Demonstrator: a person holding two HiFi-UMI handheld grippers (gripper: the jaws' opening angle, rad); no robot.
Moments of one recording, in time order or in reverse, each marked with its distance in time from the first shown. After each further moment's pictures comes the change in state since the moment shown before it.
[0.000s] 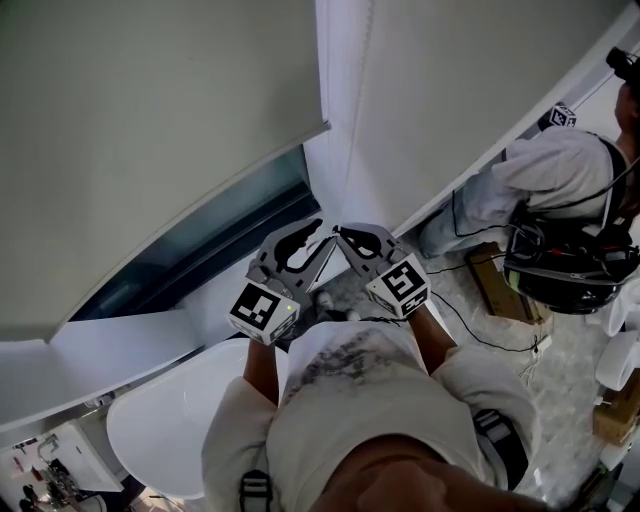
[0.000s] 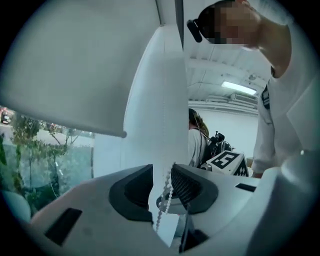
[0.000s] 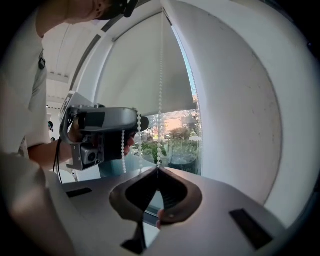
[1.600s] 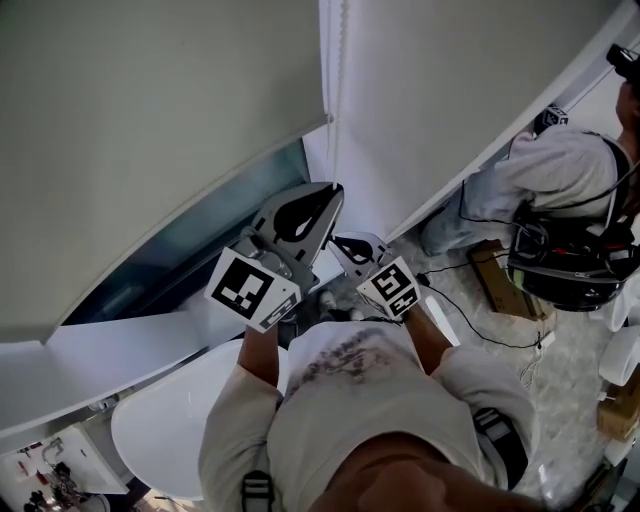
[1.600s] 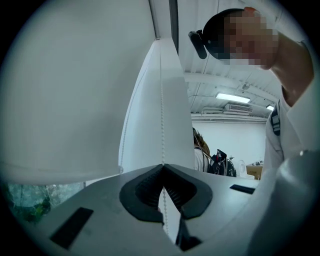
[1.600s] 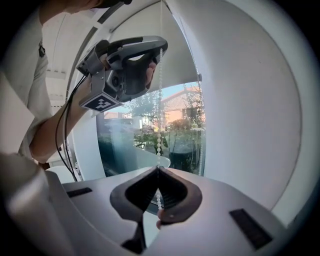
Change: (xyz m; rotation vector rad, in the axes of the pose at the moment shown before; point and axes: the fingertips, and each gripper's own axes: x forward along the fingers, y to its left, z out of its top) left arm 0.026 0.014 0.100 0.038 -0.147 -0.037; right arm 0.018 0.009 -0.046 0.021 0.103 0.017
